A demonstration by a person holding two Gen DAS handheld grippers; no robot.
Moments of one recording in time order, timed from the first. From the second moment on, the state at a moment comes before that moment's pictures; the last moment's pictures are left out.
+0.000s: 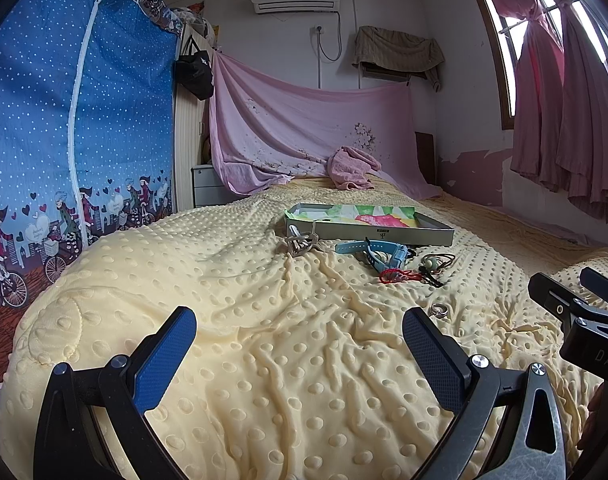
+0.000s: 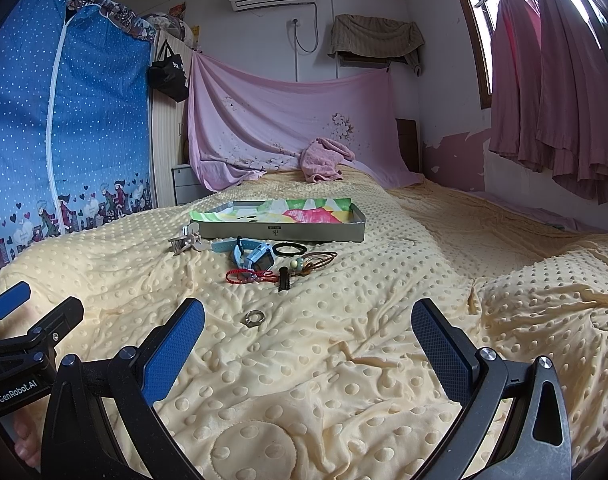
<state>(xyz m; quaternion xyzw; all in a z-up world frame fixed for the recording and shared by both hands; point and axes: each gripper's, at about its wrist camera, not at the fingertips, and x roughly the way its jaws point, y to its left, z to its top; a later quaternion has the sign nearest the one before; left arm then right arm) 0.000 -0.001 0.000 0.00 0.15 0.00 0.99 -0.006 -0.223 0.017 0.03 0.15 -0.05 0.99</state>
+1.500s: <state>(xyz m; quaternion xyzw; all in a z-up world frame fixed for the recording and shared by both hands) 0.020 -0.005 0.004 0.00 0.17 -0.01 0.99 0.017 -0.233 0.016 0.04 0.19 -0.05 0.98</state>
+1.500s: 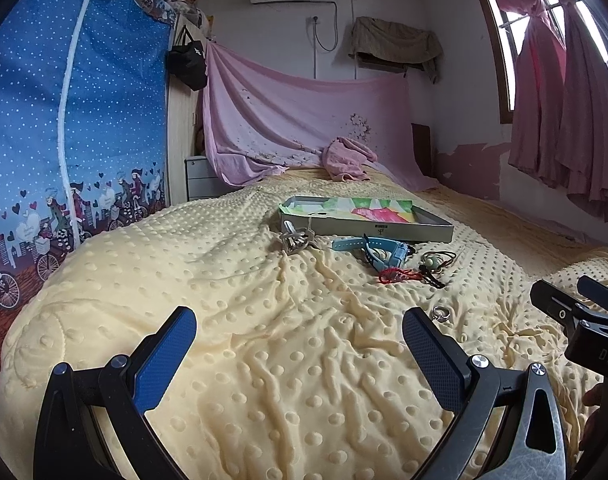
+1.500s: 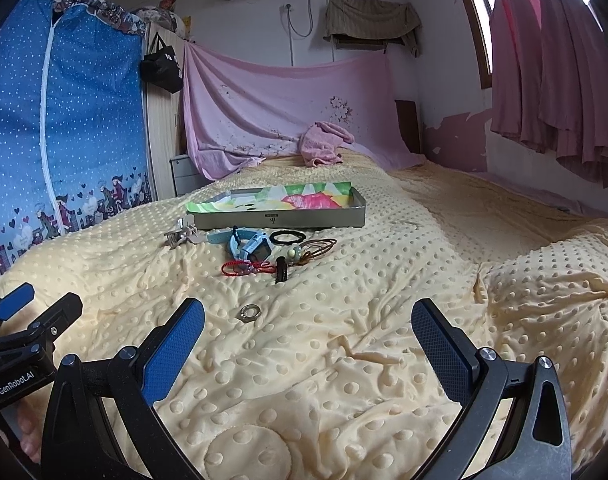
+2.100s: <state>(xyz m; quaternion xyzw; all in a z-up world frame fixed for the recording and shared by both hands) 0.081 -0.014 0.005 -0.02 0.22 -0.06 0.97 0.069 -0.253 0.011 0.04 0.25 -0.03 0.97</state>
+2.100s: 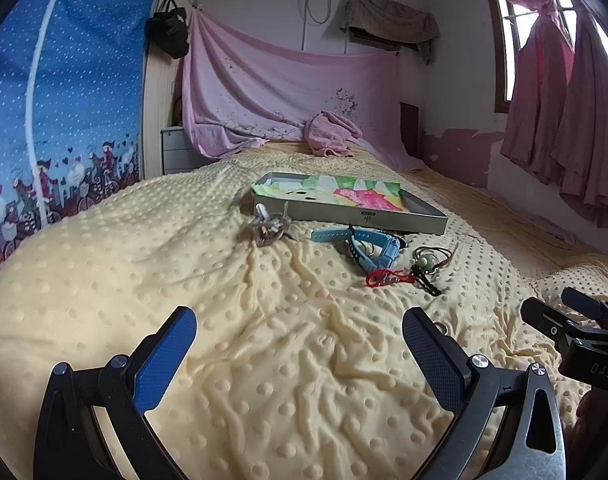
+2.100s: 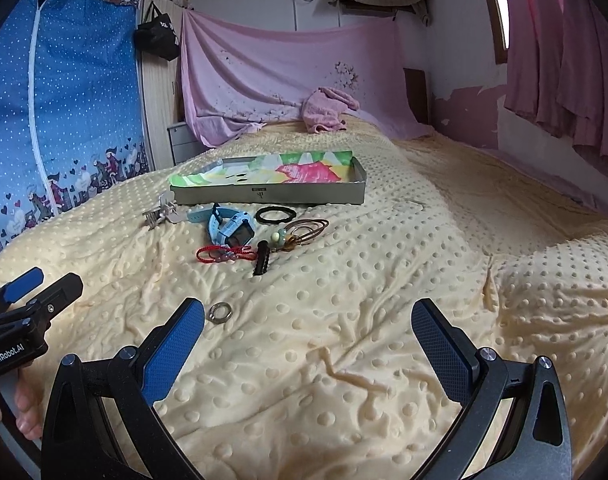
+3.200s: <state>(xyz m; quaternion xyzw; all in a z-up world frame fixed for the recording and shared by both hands) 0.188 -0.040 -0.015 -0.05 0.29 -0.15 0.94 0.182 -0.256 -0.011 0.07 0.33 0.08 0.94</state>
